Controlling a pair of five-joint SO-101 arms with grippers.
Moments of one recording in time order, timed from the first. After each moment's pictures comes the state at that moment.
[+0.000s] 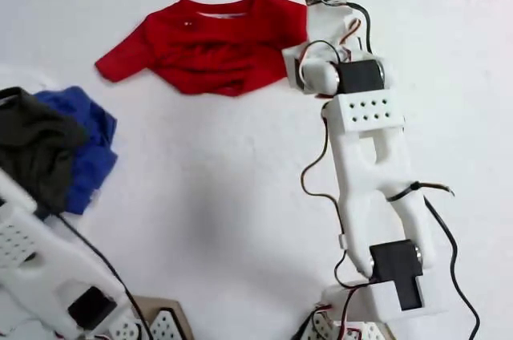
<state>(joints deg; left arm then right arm) -52.0 32.4 -80.8 100.6 -18.0 -13.5 -2.8 -4.4 61.5 9.5</state>
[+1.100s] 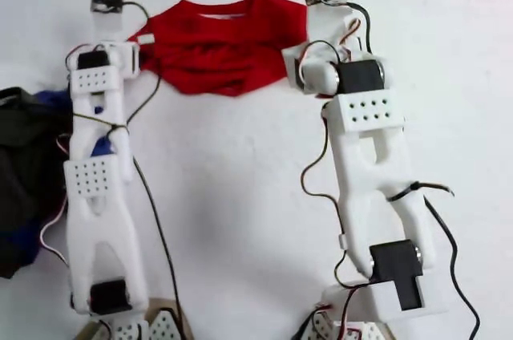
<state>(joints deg) -17.8 70.4 -65.9 53.8 -11.5 -13.5 -2.8 -4.4 61.5 9.5</state>
